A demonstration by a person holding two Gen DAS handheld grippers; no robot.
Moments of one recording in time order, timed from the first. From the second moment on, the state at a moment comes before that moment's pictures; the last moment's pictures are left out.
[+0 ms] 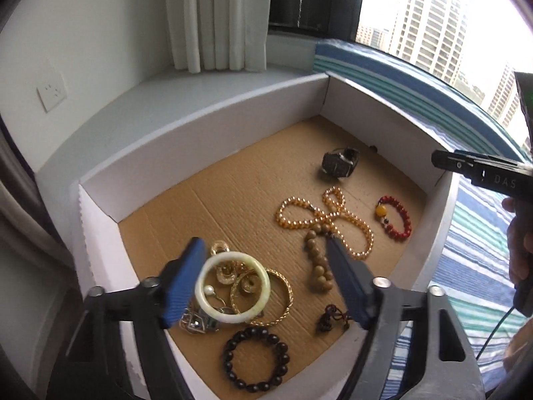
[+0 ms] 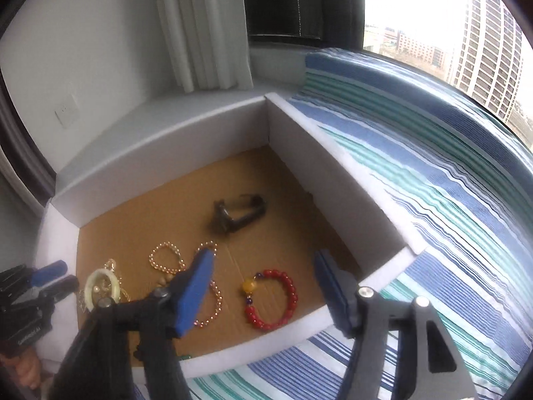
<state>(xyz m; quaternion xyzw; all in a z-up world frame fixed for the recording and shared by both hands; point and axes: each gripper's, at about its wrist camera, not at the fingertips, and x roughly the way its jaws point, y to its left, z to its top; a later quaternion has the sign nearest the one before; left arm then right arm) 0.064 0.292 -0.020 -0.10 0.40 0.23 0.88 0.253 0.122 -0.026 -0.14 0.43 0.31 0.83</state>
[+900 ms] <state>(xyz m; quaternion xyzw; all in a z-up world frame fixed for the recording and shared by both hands) 0.037 0.267 0.005 -0.09 0.40 0.35 0.84 0.156 0.140 -0.001 -0.23 0.39 0.35 0.82</state>
